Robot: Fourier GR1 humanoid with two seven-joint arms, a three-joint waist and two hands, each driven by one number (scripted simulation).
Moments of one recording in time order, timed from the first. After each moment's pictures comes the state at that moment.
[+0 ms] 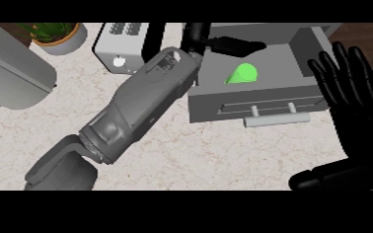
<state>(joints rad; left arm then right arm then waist) -1.30 0.00 -0.55 -0.47 0.71 0.45 -0.43 -0.13 -0.10 -0.09 -2.02 -0.28 0.22 0.14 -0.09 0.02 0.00</state>
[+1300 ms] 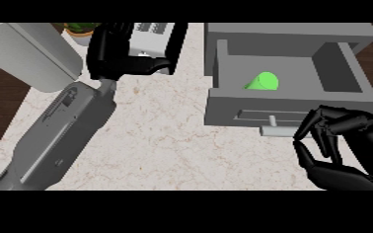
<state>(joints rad) -0.74 0.35 -0.40 -1.18 0.80 0.41 -0.32 -0.04 -0.26 -0.04 -2.06 -0.04 0.37 0.16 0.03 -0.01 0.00</state>
